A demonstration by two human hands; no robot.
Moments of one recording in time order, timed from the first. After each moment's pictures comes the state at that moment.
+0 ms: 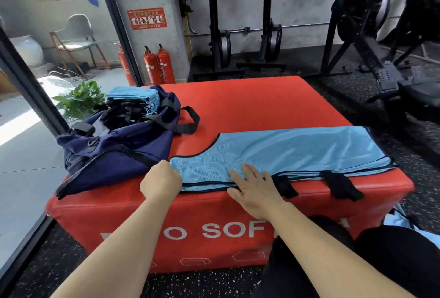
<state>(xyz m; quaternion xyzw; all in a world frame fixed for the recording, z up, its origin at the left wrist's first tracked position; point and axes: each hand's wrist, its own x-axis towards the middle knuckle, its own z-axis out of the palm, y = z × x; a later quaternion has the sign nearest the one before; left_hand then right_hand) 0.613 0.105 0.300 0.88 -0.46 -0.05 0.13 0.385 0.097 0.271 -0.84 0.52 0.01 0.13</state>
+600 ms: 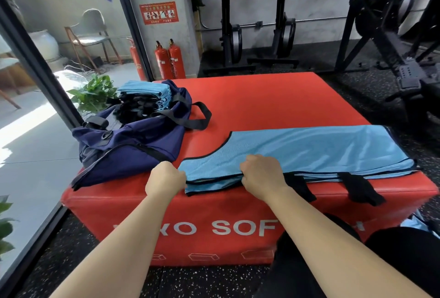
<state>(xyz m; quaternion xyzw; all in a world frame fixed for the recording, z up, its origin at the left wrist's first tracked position) 0.642 0.108 0.290 0.86 -0.42 -0.19 0.20 0.413 0.080 0.304 -0.87 0.49 -0.04 -0.05</state>
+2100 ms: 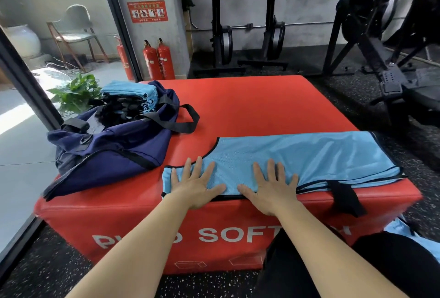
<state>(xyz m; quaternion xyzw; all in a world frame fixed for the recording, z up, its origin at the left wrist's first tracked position) 0.577 0.085 0.267 0.71 -0.68 -0.17 -0.07 0.365 0.072 0.263 -0.74 0.65 0.07 0.12</state>
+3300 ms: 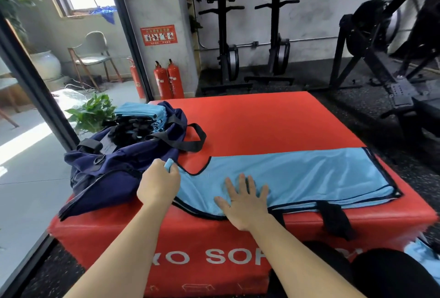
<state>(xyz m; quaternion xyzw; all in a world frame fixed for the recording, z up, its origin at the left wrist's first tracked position) 0.622 0.087 0.331 0.85 -0.40 -0.05 0.33 0.430 0.068 0.273 -0.81 0.57 0.03 0.14</state>
